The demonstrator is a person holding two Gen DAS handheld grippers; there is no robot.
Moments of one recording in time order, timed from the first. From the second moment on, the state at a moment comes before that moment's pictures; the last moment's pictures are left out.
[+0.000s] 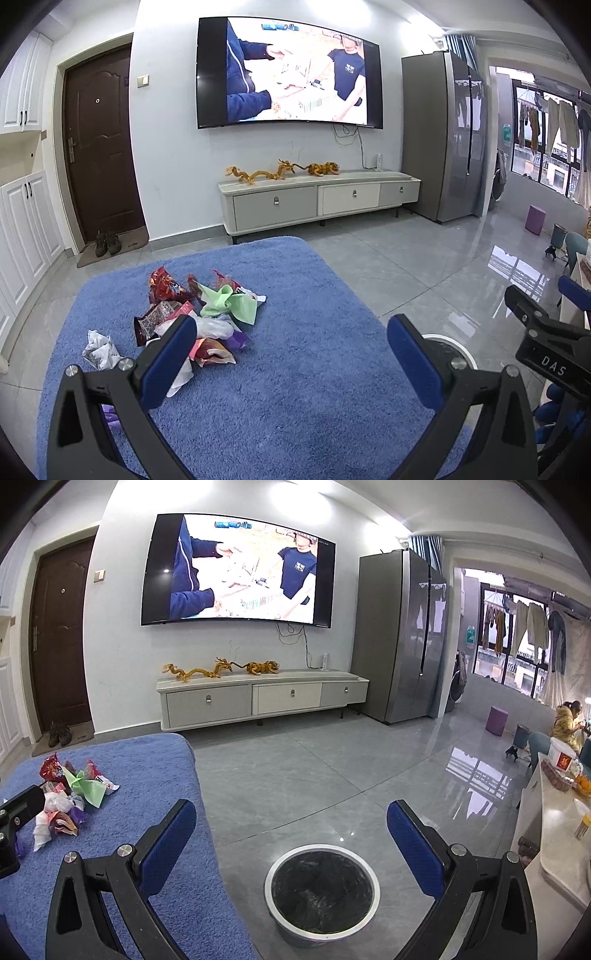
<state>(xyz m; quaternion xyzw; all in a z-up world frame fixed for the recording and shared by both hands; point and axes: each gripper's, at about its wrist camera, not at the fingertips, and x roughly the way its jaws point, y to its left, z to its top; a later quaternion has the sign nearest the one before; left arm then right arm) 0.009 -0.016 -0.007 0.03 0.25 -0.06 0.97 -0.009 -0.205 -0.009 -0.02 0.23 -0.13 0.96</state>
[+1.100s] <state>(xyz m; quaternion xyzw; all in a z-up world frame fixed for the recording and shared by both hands) 0.015 -0.003 -0.021 0.02 0.29 -0.07 0.95 0.002 -0.185 -0.019 -0.03 0.26 -0.09 0.96</state>
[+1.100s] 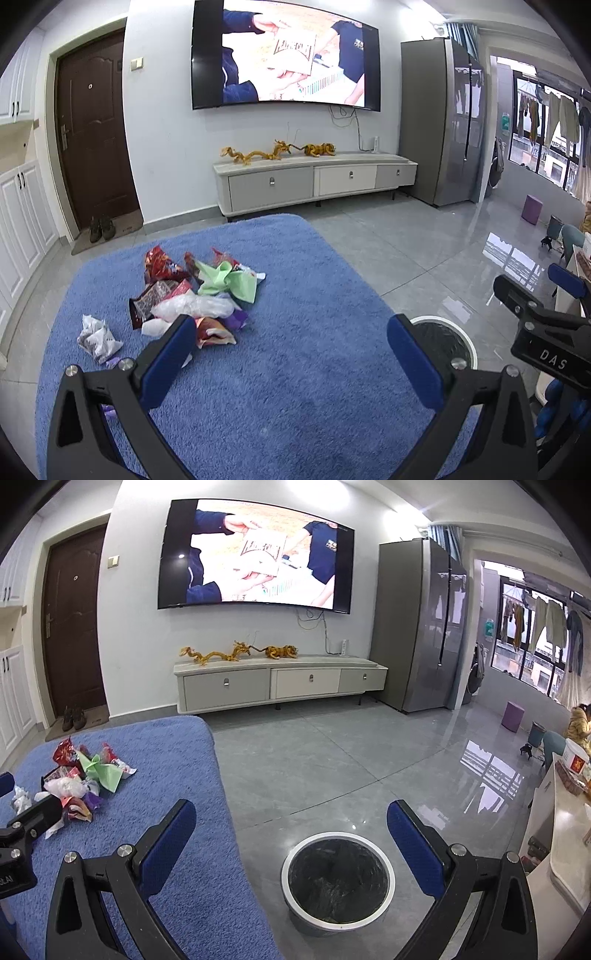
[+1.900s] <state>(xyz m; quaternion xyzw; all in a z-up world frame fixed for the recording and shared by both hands) 0.027 0.198 -0.087 -0.09 0.37 0.07 0.92 0.104 -0.016 -0.072 0.00 0.40 0.29 0.87</state>
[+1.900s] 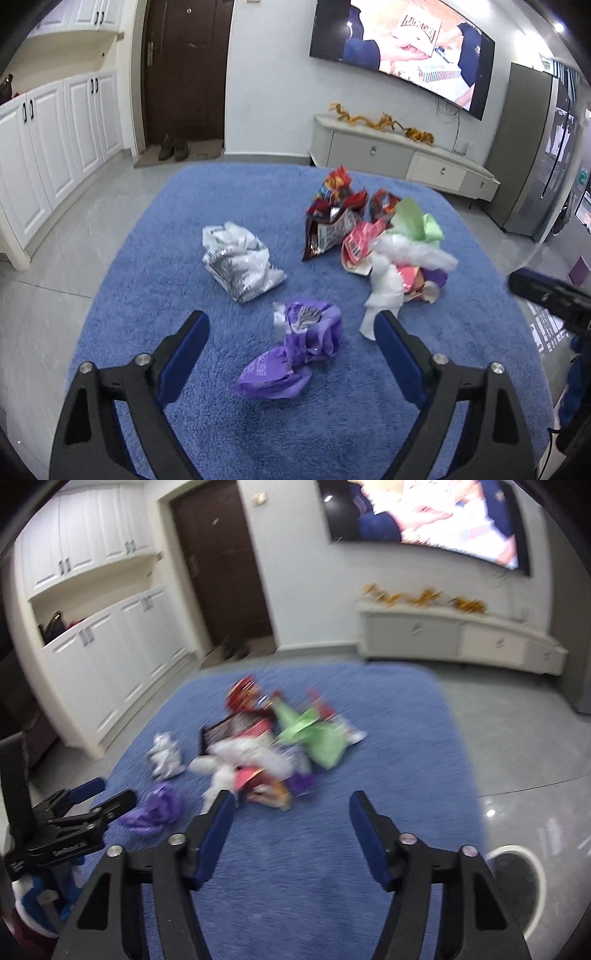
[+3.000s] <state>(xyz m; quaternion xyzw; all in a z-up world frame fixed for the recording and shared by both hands) 0.010 0.174 -0.070 -0.10 0.35 0.00 0.93 0.097 -0.010 -0.062 0.06 0.37 0.39 0.84</state>
